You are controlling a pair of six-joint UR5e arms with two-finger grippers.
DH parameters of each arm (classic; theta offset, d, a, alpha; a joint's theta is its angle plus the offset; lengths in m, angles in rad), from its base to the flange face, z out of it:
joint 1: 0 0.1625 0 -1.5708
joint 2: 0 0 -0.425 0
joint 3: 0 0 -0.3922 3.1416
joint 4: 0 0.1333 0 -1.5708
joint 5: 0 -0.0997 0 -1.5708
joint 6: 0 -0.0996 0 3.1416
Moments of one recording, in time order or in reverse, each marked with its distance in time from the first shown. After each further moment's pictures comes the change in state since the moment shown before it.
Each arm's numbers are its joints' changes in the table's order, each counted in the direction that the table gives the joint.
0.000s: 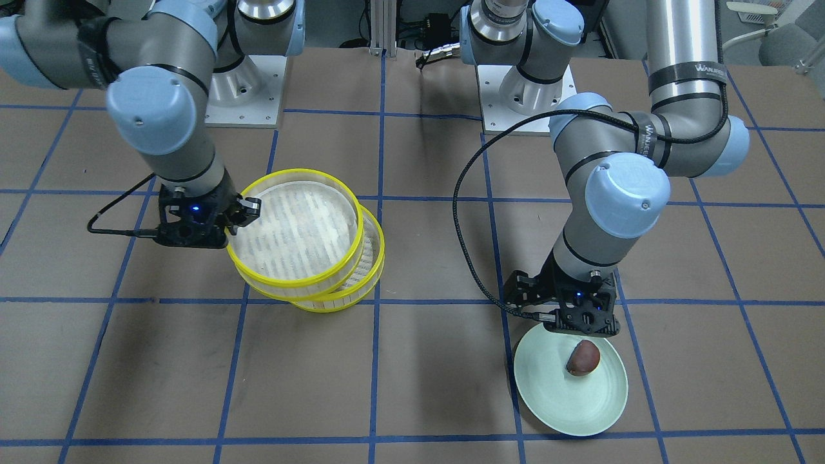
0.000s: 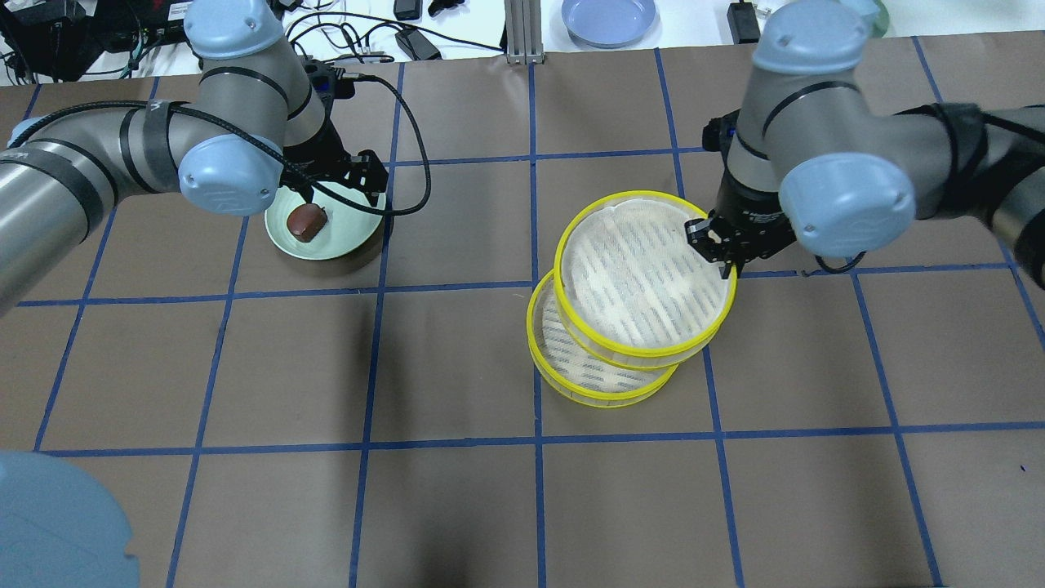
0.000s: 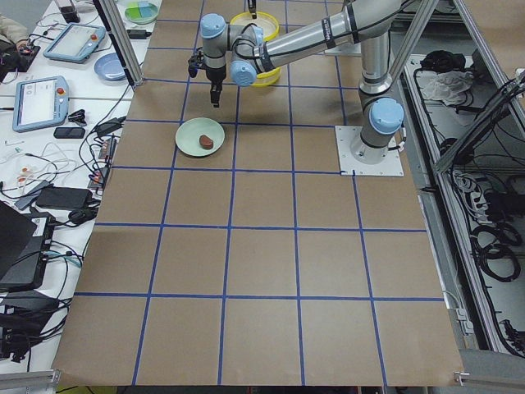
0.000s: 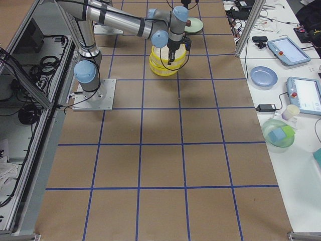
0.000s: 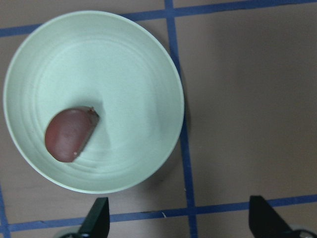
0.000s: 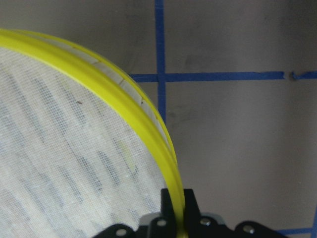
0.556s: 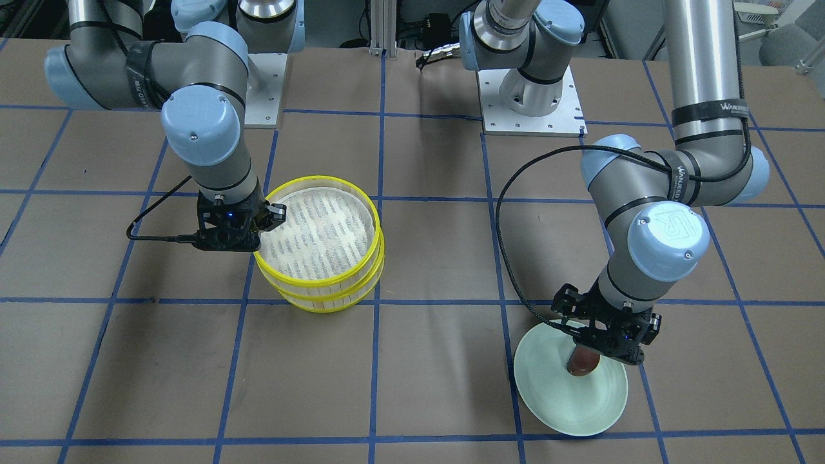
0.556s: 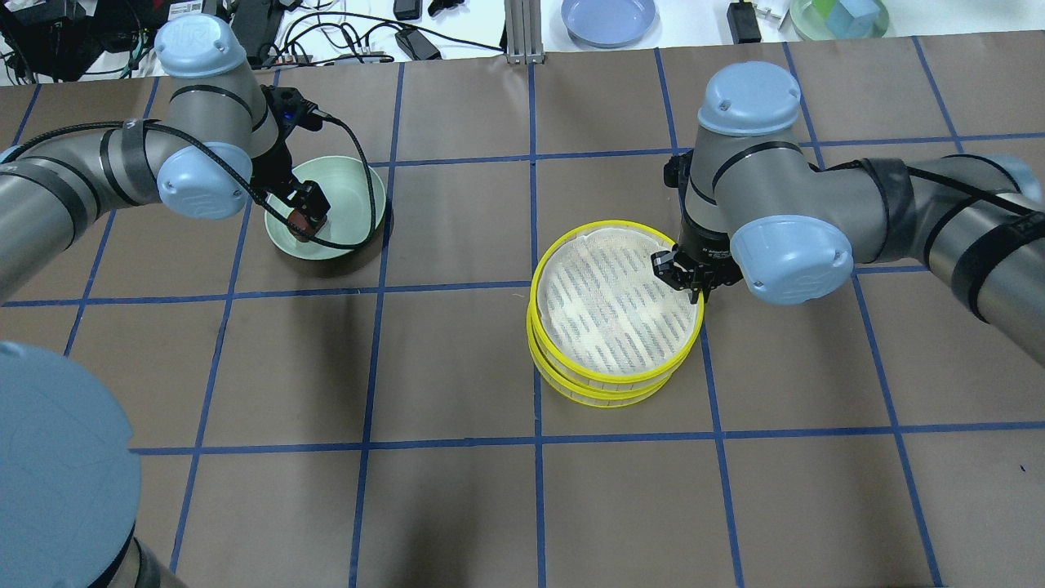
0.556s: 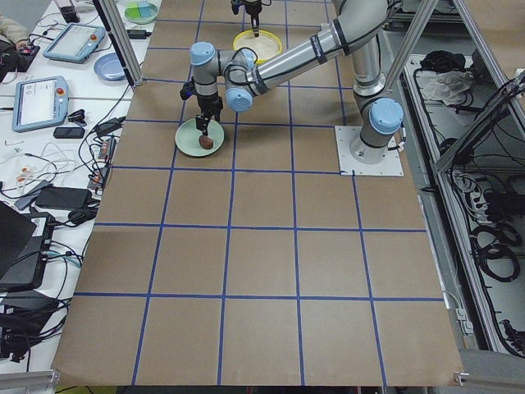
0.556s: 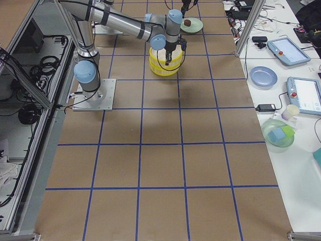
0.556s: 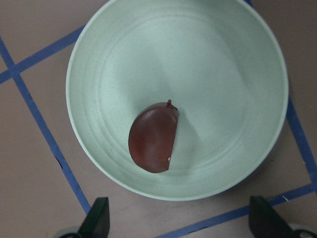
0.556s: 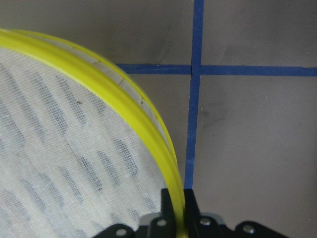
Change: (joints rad) left arm 0.089 0.089 0.004 0.078 -0.083 -0.367; right arm 0.038 -0.025 -0.061 -0.078 0.000 -0.015
